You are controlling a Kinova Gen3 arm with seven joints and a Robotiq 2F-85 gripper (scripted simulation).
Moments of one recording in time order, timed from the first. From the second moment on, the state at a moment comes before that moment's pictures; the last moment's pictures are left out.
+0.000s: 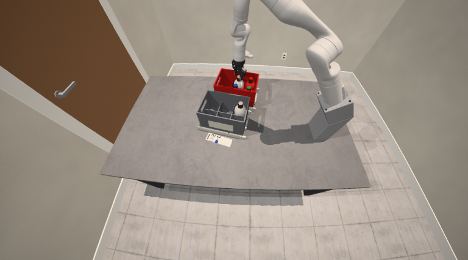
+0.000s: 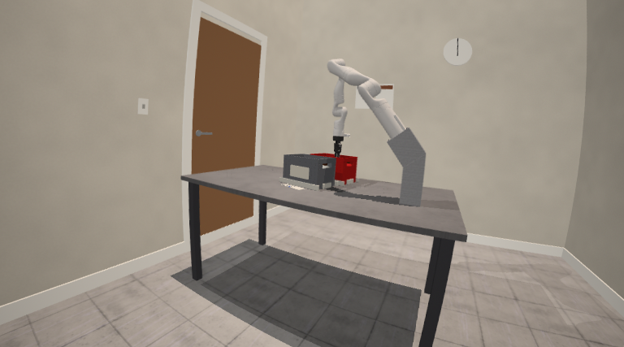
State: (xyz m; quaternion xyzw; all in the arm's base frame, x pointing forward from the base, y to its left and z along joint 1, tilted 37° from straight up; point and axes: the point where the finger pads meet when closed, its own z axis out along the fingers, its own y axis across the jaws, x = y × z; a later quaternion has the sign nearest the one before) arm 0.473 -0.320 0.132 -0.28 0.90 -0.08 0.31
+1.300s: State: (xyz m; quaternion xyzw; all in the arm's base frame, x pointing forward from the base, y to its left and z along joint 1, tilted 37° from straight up) arm 0.480 -0.320 0.123 -0.28 0.90 -0.08 0.31
